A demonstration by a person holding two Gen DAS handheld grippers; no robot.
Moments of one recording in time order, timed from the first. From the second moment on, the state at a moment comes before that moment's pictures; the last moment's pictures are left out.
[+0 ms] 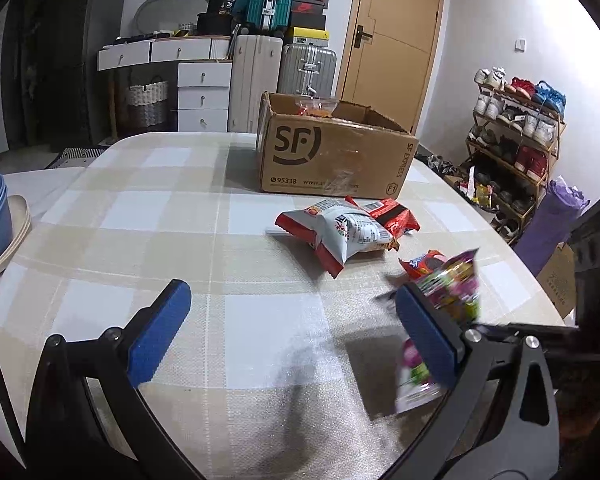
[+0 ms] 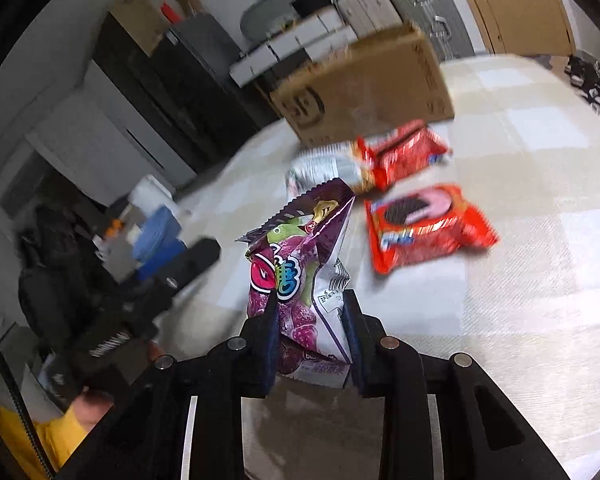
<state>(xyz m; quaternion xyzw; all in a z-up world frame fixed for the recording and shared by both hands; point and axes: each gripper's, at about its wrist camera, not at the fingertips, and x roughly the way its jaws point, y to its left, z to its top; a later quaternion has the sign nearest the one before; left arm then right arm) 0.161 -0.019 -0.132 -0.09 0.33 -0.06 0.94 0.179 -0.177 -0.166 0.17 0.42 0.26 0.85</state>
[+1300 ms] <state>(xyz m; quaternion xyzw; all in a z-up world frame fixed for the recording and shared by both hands) 0.312 -0.050 -0.140 0.07 0.50 -0.24 0.83 0.188 -0.263 -0.183 0.33 0.34 0.29 0.83</state>
